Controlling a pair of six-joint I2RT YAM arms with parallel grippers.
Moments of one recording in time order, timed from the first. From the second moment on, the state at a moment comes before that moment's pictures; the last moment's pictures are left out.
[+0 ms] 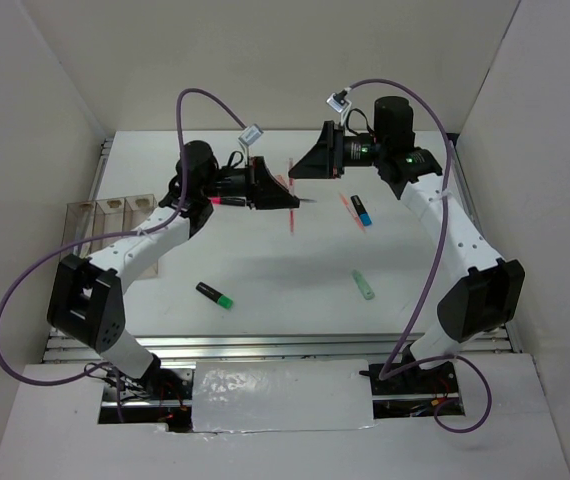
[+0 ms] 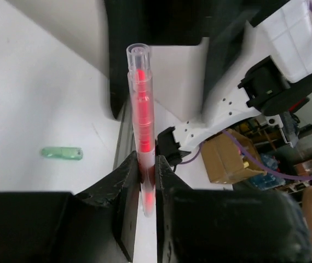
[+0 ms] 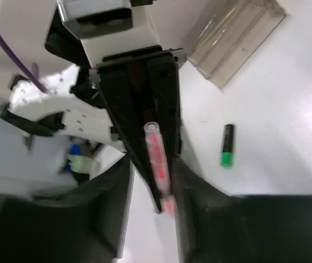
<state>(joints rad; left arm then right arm) -0.44 1.58 1.21 0.49 1.08 -0.87 0.30 1.58 1.60 -0.31 -1.08 0.60</state>
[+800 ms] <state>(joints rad) 0.66 1.93 1.76 -1.06 0.18 0.41 0.28 1.84 1.80 -0.84 -0.55 0.04</state>
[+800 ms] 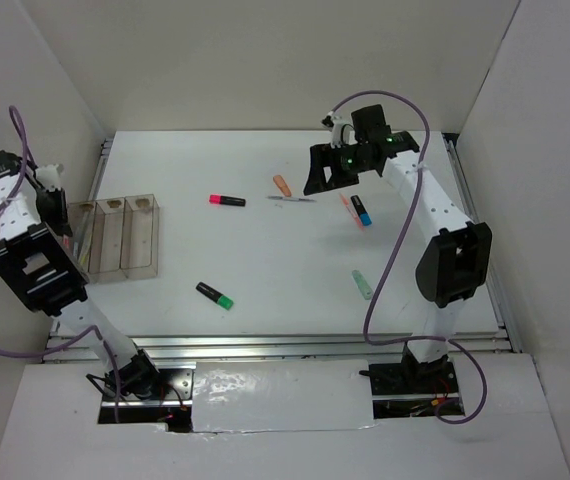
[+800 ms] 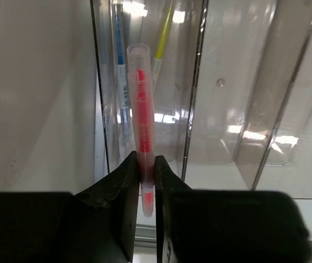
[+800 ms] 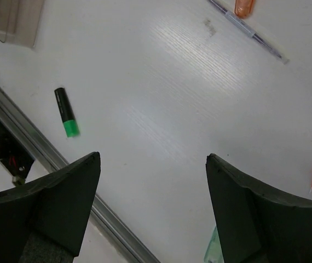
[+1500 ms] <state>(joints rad) 0.60 2.01 1.77 -1.06 0.14 0.47 0.31 2.06 1.98 -0.90 -0.29 -0.19</state>
